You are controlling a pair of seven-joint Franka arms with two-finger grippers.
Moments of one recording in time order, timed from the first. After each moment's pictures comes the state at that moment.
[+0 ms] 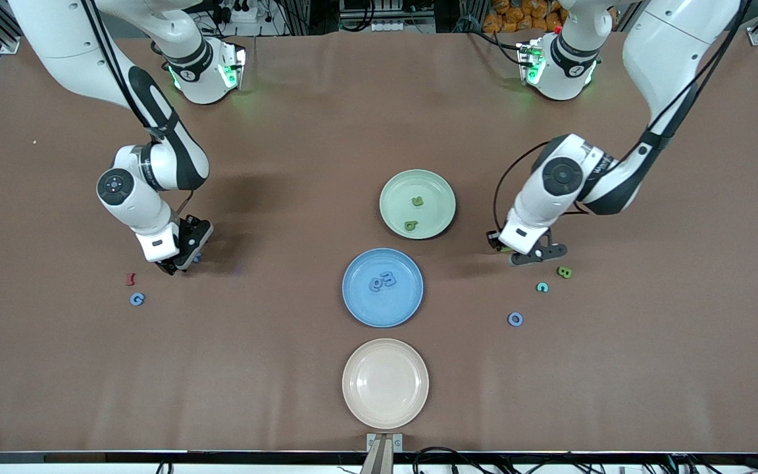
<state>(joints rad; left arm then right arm) 0.16 0.47 -0.57 -2.15 0.43 2.56 -0.92 0.15 0.43 -0.08 -2.32 0.04 2.84 -1.08</state>
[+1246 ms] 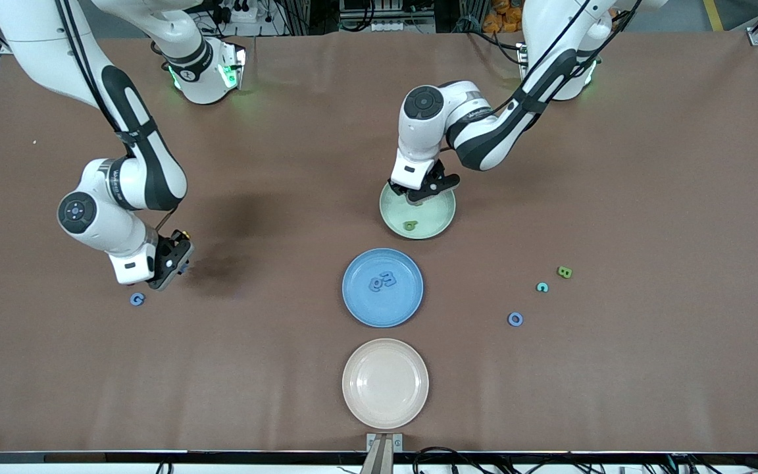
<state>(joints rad) -0.30 0.49 -0.58 -2.06 0.42 2.44 -1.56 0.11 0.42 -0.07 -2.09 0.10 2.50 -1.03</state>
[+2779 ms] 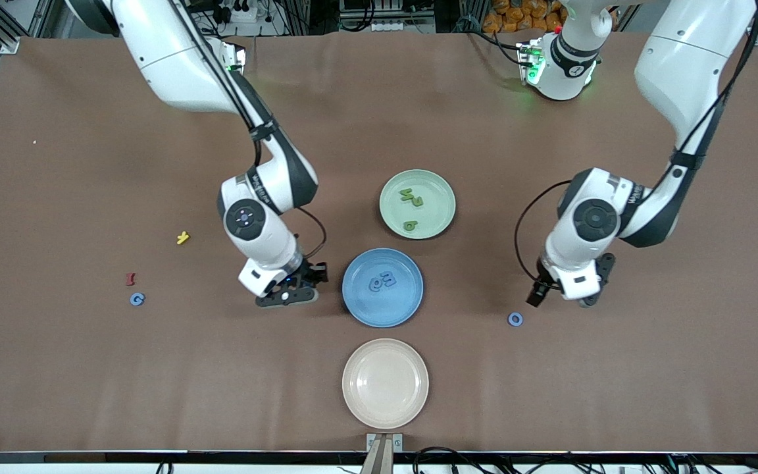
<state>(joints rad) 0.06 0.56 -0.36 -1.87 0.41 2.41 -1.56 0.55 0.68 -0.05 -1.63 0.15 2.45 0.30</state>
